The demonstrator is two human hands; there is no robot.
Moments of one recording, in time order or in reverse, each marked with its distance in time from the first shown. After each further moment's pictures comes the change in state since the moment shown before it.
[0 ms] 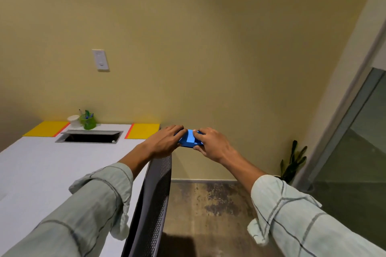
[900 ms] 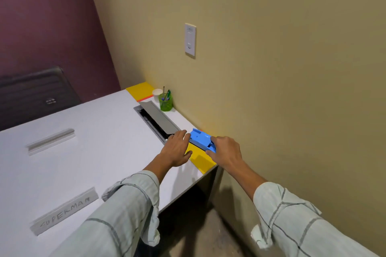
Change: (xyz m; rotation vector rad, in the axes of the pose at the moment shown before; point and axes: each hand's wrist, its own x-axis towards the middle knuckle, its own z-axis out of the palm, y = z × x) left_hand 0.096 -0.286 0.216 -0.054 -0.362 -1.210; right_hand 0.481 0.078 0.247 0.225 -0.216 -0.446
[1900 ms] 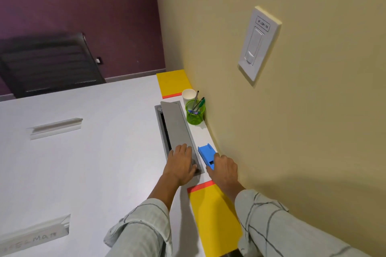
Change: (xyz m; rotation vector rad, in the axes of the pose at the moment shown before) left_hand 0.205 -0.139 0.104 -0.181 -0.157 -0.564; right_hand 0.312 0.005 0.197 -0.042 -0.286 -0.187
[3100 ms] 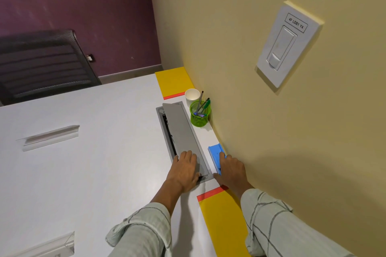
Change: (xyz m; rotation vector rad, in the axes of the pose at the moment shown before) left_hand 0.024 -0.038 0.017 0.066 -0.096 0.127; right_hand 0.027 -0.005 0.012 -0.208 -0.106 -0.080
